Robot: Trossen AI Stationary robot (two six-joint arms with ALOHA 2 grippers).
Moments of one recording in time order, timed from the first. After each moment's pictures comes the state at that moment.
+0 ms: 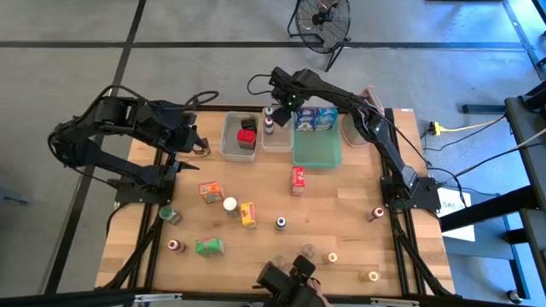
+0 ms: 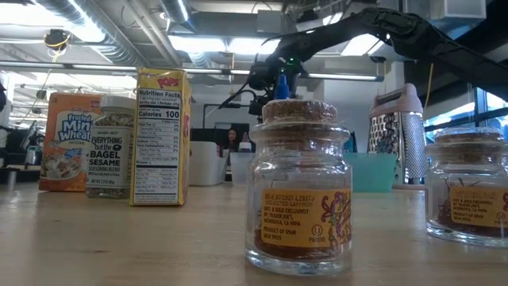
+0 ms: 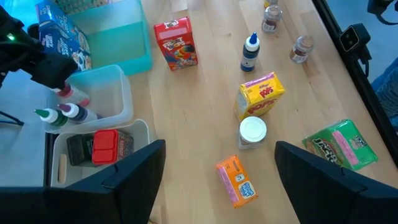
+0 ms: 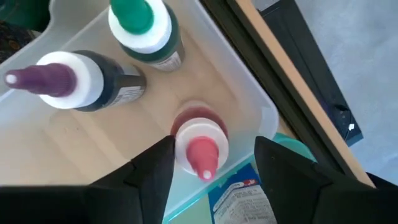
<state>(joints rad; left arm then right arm) 0.06 1.10 1.64 -1.42 0.08 0.25 -0.57 2.38 2.29 -1.22 0.03 0.06</state>
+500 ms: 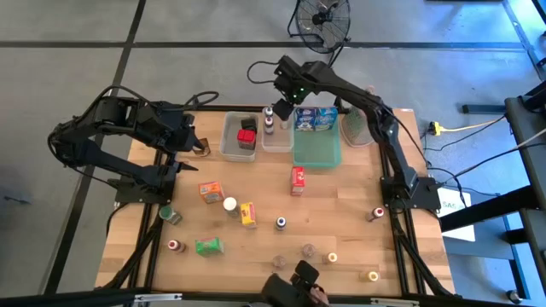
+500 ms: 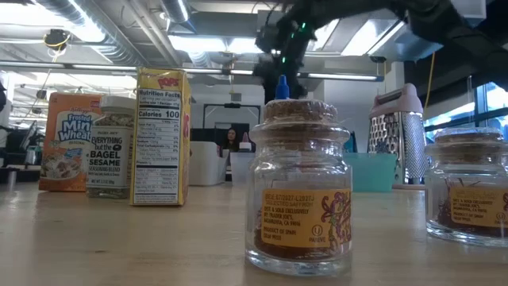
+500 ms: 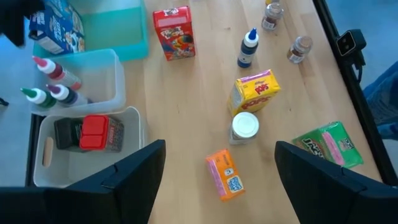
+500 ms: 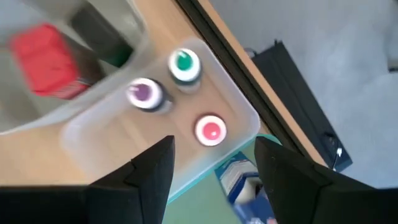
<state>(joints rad) 0.06 1.10 1.64 -1.45 0.09 0.16 -0.54 2.21 2.29 -1.22 0.03 0.06</state>
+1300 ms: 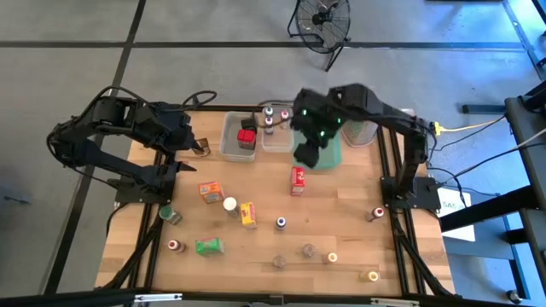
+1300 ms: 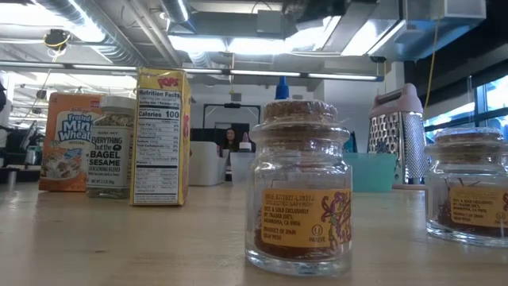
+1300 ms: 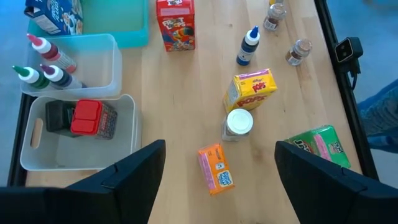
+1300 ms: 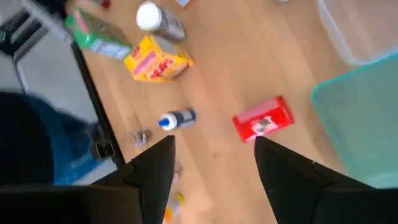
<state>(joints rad) 0.06 1.09 1.64 -1.47 0.09 0.07 -0.12 1.87 2.28 -1.57 -0.26 0.44</state>
